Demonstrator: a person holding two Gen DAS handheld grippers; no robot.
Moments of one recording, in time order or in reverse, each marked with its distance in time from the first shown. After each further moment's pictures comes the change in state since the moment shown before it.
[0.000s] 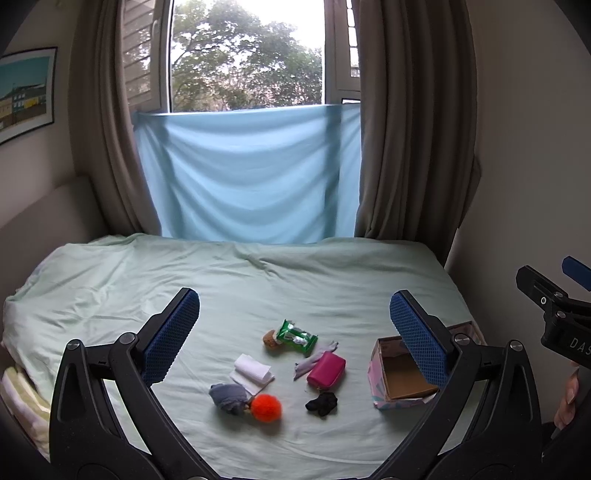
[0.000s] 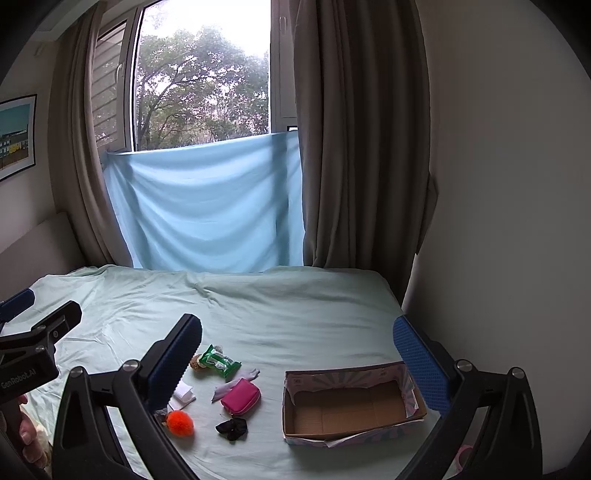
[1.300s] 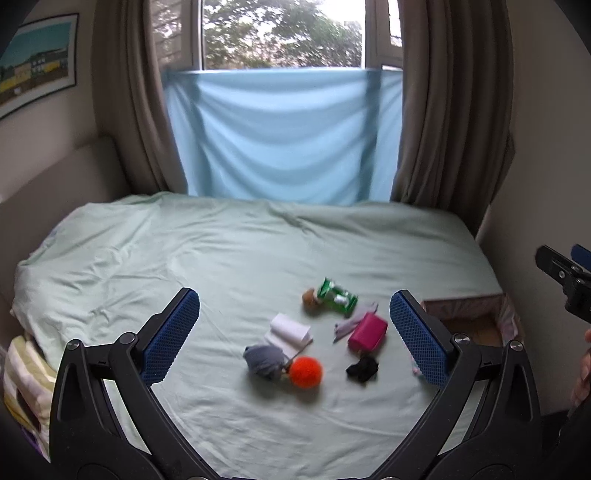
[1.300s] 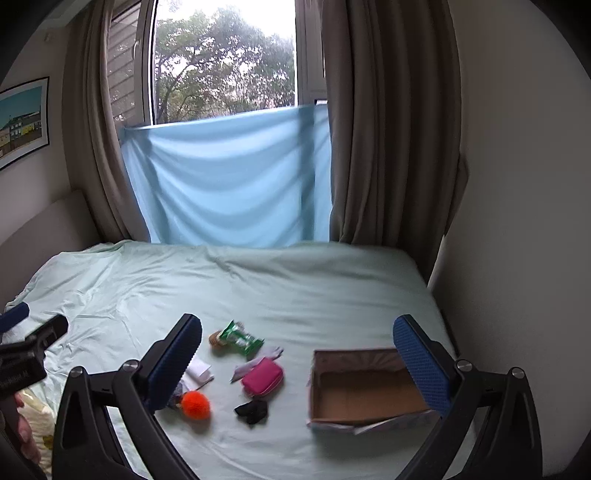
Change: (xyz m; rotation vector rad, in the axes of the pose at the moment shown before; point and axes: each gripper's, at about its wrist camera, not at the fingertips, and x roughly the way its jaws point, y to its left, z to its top) left arm 0.028 0.083 -0.072 -0.045 0.133 0.066; right arm 0.036 0.050 -0.040 -0.030 0.100 0.081
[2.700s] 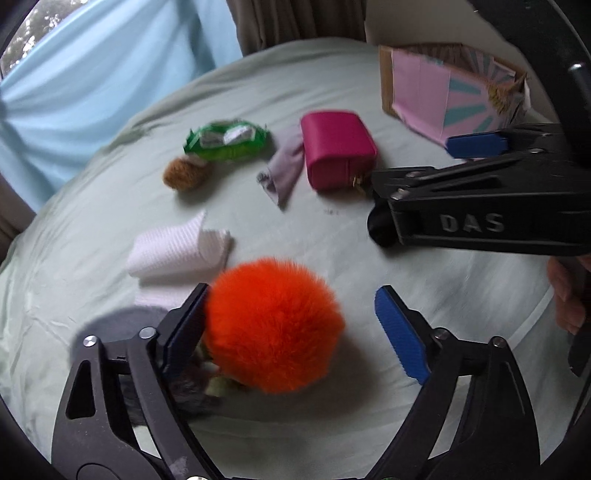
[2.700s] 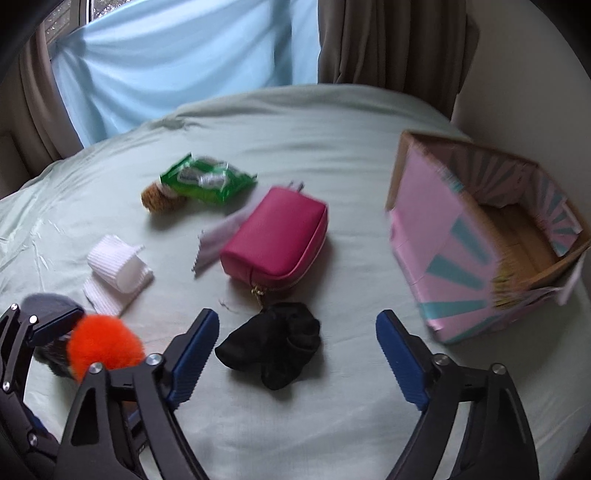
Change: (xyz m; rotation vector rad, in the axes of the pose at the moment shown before) left arm 0.323 -0.034 -0.243 0.610 0.230 -0.395; right arm 0.304 0.080 -0.251 0.141 0.338 -0.145
